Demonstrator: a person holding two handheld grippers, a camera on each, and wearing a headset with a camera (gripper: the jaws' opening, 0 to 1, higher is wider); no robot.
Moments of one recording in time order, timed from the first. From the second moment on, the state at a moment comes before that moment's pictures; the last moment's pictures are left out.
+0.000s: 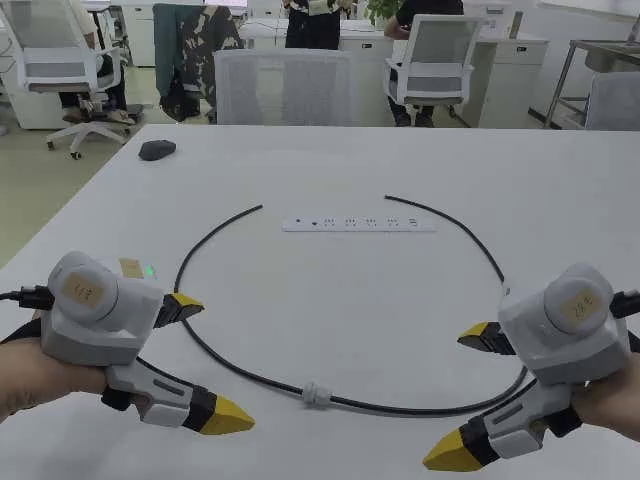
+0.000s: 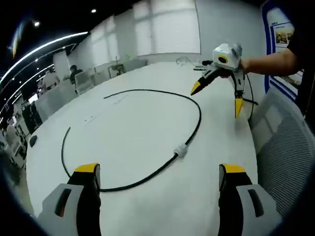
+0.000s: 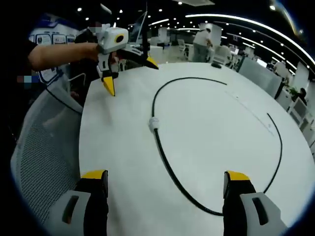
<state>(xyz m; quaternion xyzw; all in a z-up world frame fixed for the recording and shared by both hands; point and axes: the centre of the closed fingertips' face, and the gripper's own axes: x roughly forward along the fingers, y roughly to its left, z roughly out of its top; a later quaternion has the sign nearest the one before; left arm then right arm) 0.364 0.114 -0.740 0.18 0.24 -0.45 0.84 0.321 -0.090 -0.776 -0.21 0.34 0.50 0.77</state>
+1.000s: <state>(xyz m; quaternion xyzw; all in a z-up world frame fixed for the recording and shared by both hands) 0.359 0.116 -0.737 0.19 0.23 -0.47 0.83 0.329 -0.077 -0.763 -0.16 0.31 0.50 0.79</state>
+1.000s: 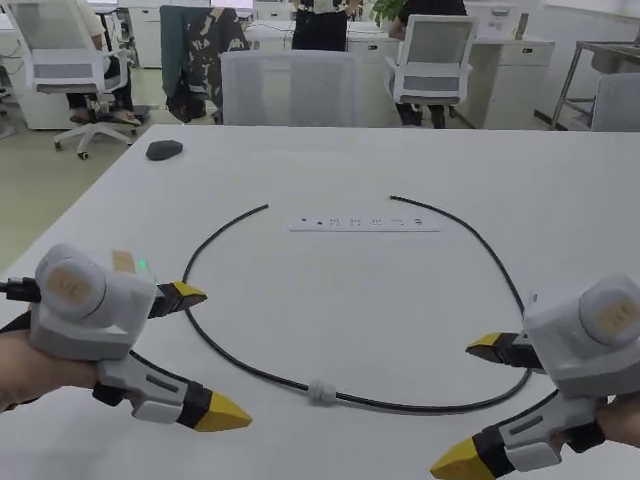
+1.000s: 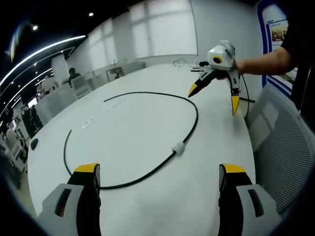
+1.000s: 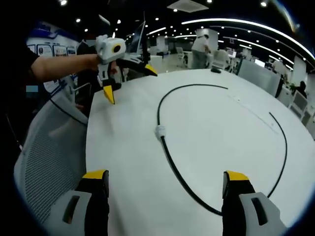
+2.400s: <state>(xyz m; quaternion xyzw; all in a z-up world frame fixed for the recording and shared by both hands) 0.352 0.101 -0.761 0.05 0.23 -0.43 0.87 0.362 0.027 -0.813 -0.18 0.30 0.56 0.75</state>
